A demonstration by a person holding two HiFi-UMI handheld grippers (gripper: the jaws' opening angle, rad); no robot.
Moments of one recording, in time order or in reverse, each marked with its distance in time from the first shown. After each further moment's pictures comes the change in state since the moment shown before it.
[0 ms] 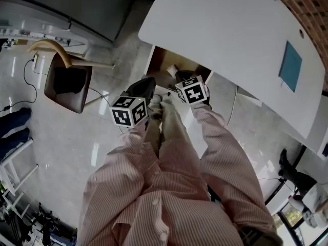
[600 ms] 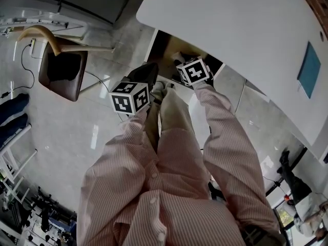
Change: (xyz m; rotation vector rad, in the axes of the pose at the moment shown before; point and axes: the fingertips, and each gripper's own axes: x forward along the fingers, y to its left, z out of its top) left arm 0.049 0.038 -0.034 -0.028 0.043 0.045; right arm 0.088 -0.020 -0.038 -0.024 0.147 0.087
